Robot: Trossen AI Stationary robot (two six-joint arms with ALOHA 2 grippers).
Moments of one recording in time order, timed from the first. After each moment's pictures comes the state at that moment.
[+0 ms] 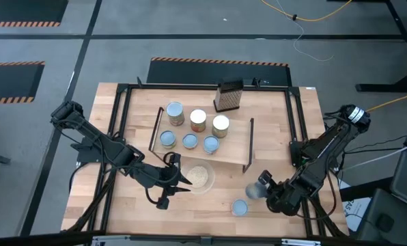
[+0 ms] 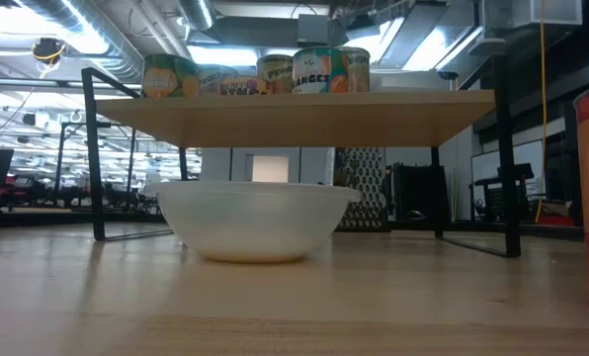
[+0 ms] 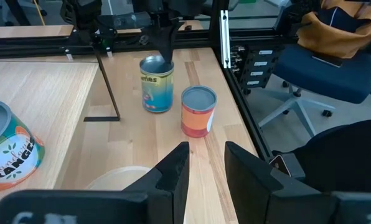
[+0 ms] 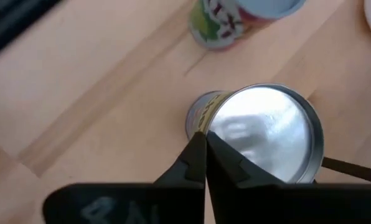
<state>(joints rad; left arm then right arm) -0.57 1.39 1.13 -0.21 -0.33 -0.25 0.89 1.38 0.91 -0.75 0.21 0.03</state>
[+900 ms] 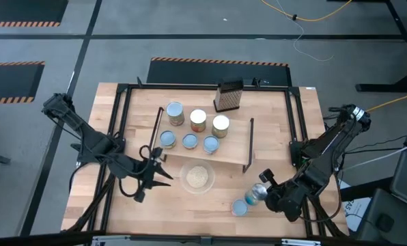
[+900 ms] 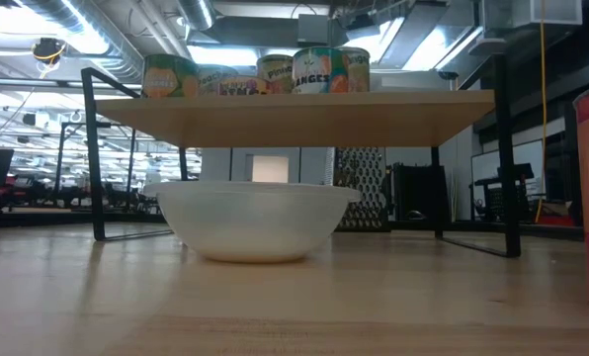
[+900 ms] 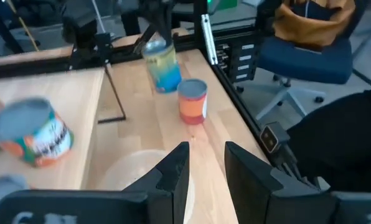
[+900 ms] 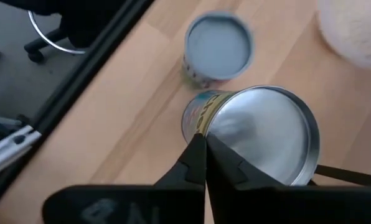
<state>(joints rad) -0.65 1.11 0.97 -0.27 -0.36 -0.15 0.86 1.38 1.11 -0.86 0.18 0.21</state>
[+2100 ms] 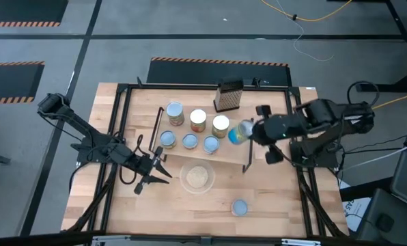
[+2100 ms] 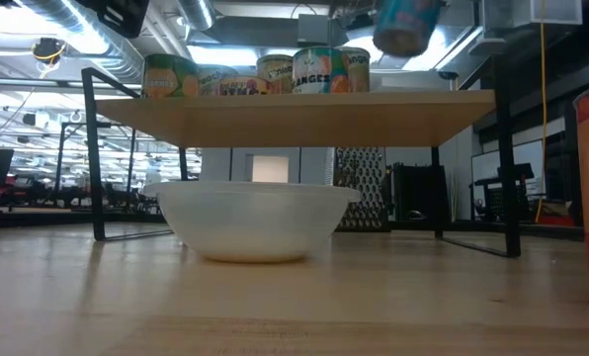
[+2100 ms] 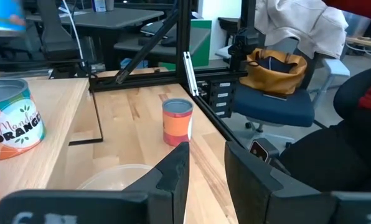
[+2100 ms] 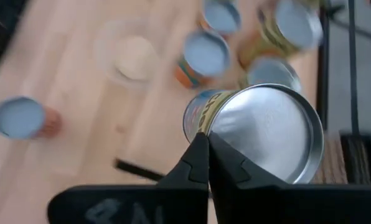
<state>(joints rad) -0.54 0.97 0.44 0.41 -0.16 -0.09 0.28 1.38 1.74 -1.32 0.24 -0.09</state>
